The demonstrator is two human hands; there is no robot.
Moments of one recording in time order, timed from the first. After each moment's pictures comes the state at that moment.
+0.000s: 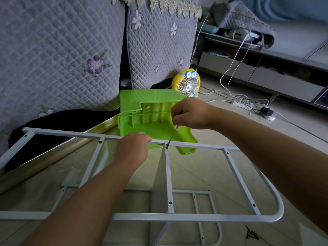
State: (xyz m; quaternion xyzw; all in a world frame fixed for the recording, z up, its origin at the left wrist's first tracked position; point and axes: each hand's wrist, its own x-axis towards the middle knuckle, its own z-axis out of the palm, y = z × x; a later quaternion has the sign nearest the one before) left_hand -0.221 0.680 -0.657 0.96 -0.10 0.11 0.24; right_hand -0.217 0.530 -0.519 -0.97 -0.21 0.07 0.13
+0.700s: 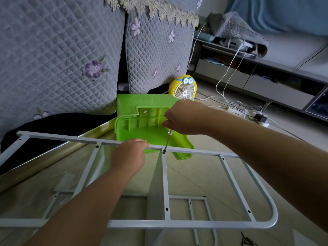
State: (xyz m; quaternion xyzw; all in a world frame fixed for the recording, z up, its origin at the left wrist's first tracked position) left_hand -0.226 0.679 -0.657 0.96 -0.09 0.10 0.22; right_hand -0.224 0.545 -0.507 -0.94 -0.29 -0.01 -0.19
